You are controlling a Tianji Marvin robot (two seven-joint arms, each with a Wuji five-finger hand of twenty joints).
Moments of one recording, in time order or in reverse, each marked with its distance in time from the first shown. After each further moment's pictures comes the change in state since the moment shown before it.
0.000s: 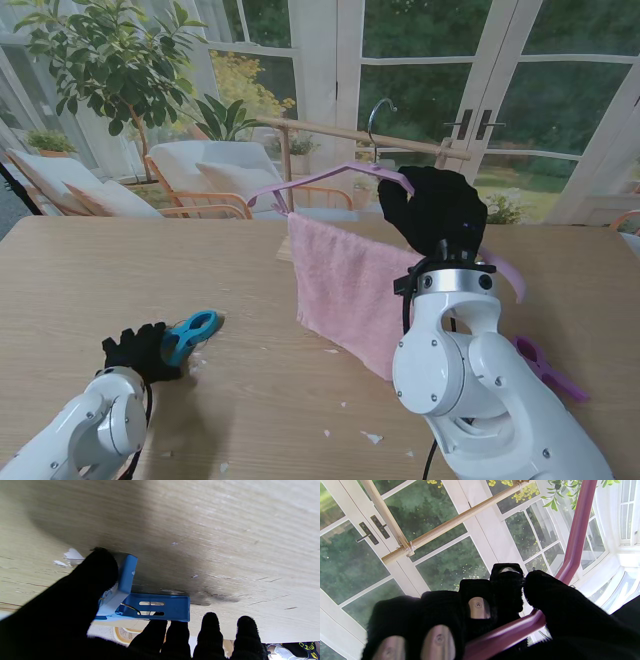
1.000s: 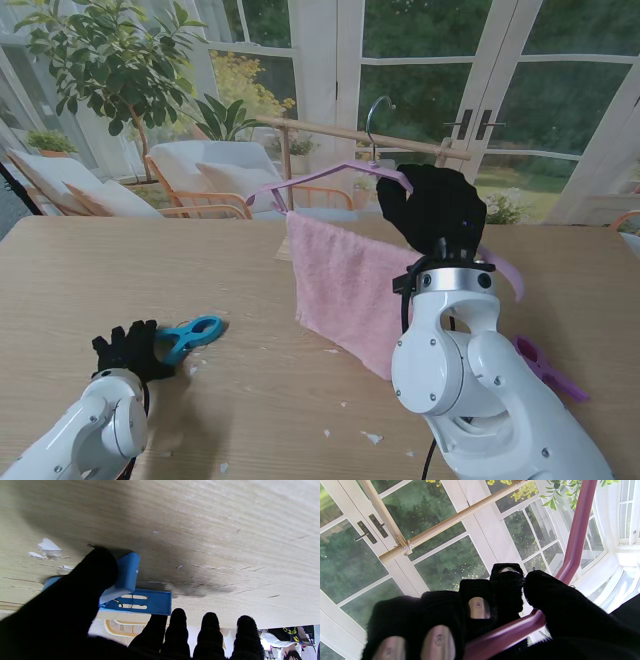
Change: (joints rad) left arm 0.004 -0.005 0.007 0.009 0.024 0.054 0.065; right arm 0.007 0.000 -0.005 -0.002 -0.003 0.005 0.003; left_hand 0.017 0.001 -0.034 0.000 -0.014 -0.016 0.053 0.143 0.000 -0.026 -0.020 0.051 0.000 -0.001 0.000 -0.001 -0.001 0.000 0.010 0.012; right_hand 0.000 0.000 0.000 0.000 0.000 0.000 0.000 0.000 0.000 0.000 0.000 0.000 0.001 0.000 0.000 0.000 0.002 0.000 0.000 0.003
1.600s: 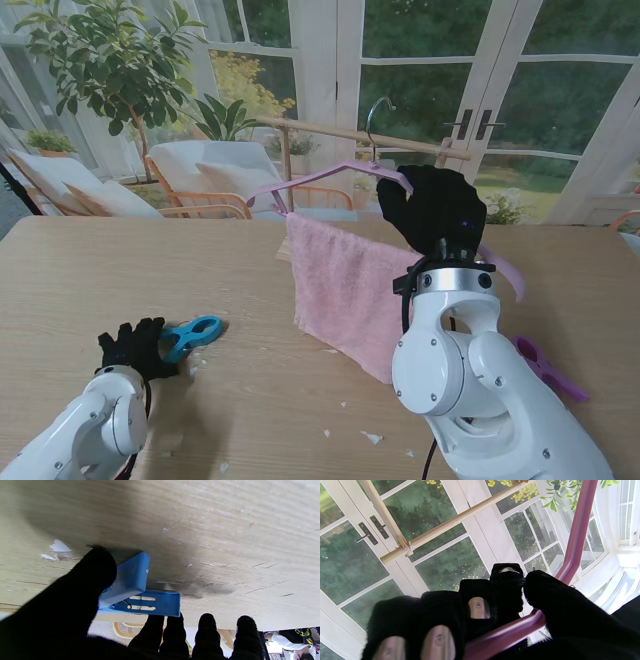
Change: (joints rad) left arm -0.013 0.003 -0.001 0.003 0.017 -0.048 -0.035; right arm -0.003 0.001 0.003 -0.002 -0.001 0.001 0.009; left_hand 0.000 0.004 -0.015 0.000 -0.012 -0.045 -0.040 -0.023 0.000 -0.050 -0.027 -0.086 0.000 -0.048 0.000 -0.108 0.000 -0.003 0.000 -0.018; right_hand 0.000 0.000 0.000 0.000 0.000 0.000 0.000 0.000 0.000 0.000 0.000 0.000 0.000 0.000 0.000 0.000 0.000 0.000 0.000 0.000
